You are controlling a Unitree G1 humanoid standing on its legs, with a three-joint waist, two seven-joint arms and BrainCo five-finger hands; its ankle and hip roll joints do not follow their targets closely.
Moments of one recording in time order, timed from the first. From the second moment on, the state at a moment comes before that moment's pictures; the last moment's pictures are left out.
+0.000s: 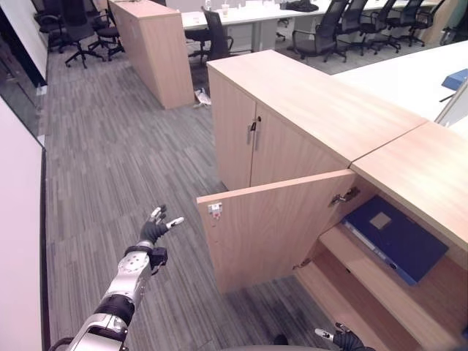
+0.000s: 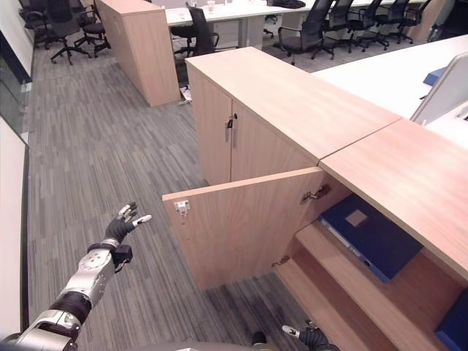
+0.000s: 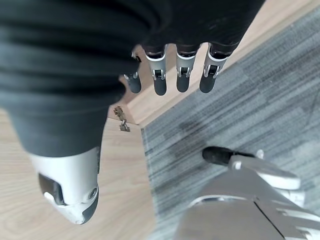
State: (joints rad) left arm -0.30 0.43 -0.25 0.79 -0.45 -0.20 0.01; right arm 0.09 -0.29 0.20 1.10 0.24 -0.08 -0.03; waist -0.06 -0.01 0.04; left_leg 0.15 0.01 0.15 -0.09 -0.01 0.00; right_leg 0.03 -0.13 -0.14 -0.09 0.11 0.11
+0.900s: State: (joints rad) left arm -0.36 0.36 -0.36 0.82 -0.50 -0.16 -0.03; right arm -0.01 -0.37 0.15 1.10 0.25 -0.08 -0.04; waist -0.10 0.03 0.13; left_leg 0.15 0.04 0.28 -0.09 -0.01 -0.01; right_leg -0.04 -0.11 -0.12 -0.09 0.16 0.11
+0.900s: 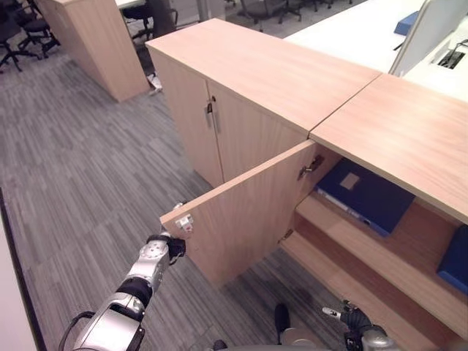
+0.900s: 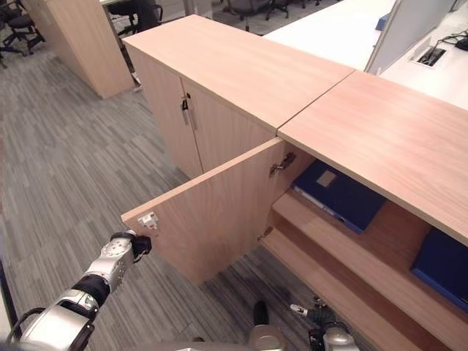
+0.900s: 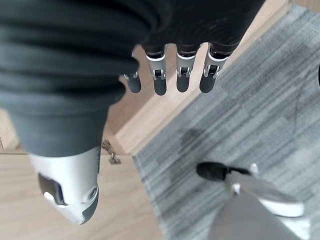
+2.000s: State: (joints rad) left arm 0.10 0.41 -0.31 0.31 -0.57 -0.12 -0.24; right arm -0.23 -0.32 0.16 1.09 0.32 -0.10 -0.07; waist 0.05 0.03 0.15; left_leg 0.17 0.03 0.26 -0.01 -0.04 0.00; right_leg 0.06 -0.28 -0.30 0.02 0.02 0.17
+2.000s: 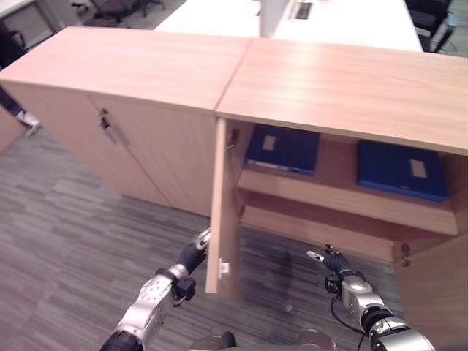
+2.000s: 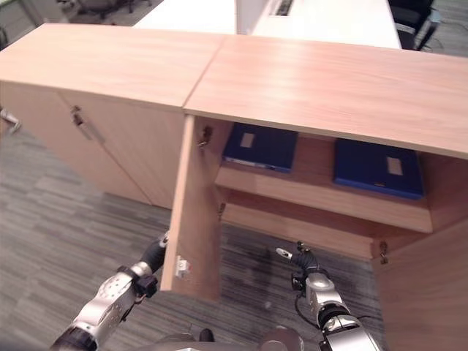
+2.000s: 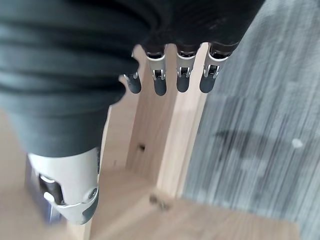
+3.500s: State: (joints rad) left arm -0.45 0.55 -0.15 0.96 -0.54 -0.16 -0.01; right arm 0.00 -0.32 0.24 0.98 0.32 -0.10 0.00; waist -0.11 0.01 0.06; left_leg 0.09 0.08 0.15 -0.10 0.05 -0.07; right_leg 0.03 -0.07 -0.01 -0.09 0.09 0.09
